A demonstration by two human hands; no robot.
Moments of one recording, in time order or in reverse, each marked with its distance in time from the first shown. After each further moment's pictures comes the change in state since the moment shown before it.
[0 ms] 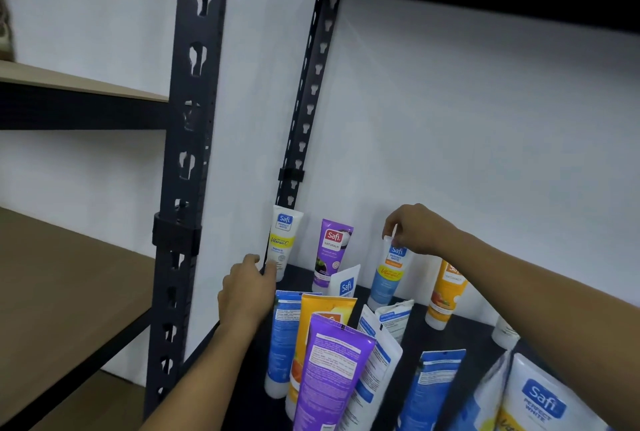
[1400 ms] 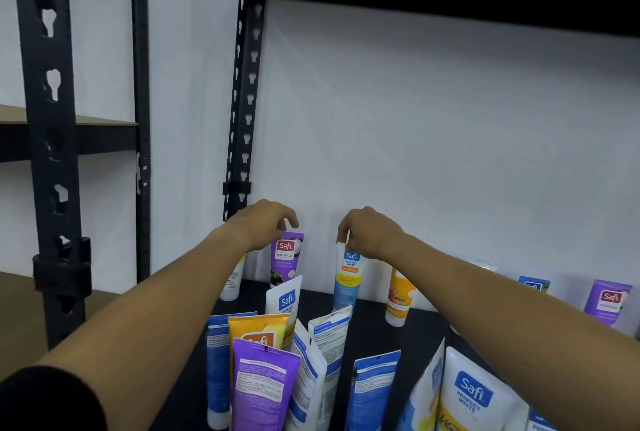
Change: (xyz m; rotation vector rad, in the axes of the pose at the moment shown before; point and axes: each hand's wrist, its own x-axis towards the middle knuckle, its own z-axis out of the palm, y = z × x) left_hand 0.077 0.135 0.005 0.561 -0.392 0.709; right_hand -0.007 0.007 0.002 0.044 0.022 0.012
